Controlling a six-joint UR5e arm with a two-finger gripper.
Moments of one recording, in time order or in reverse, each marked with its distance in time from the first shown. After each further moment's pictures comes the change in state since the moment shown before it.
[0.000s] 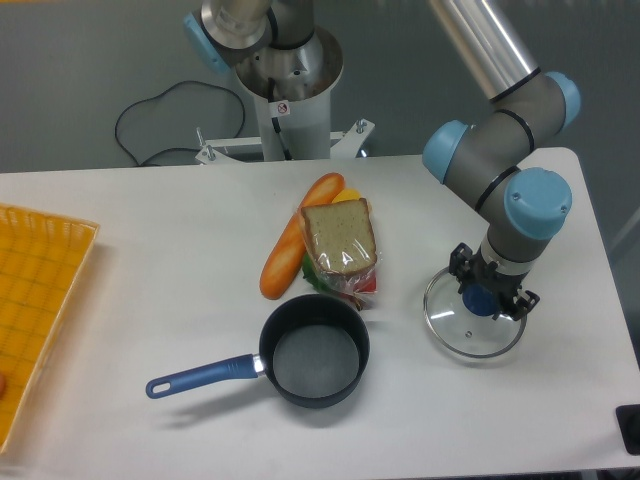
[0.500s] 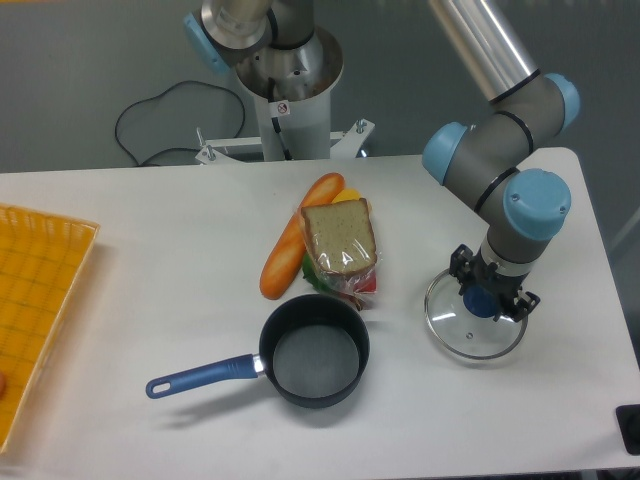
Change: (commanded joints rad) arm 0.000 -0.003 -0.005 0.008 0.000 0.000
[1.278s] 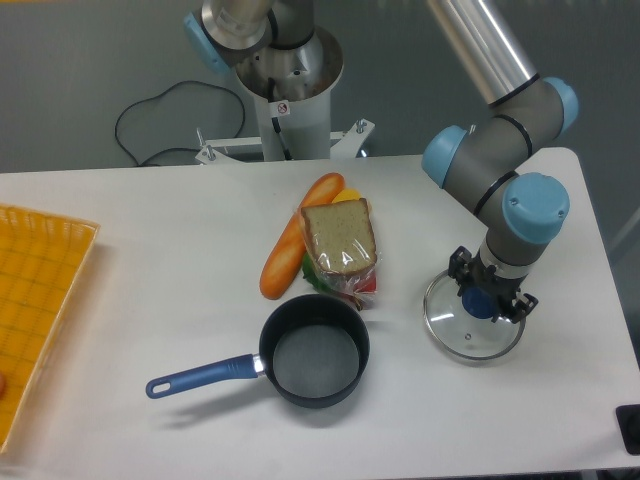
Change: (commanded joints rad) arm 0.000 -0.009 -0.023 0.046 0.000 0.000
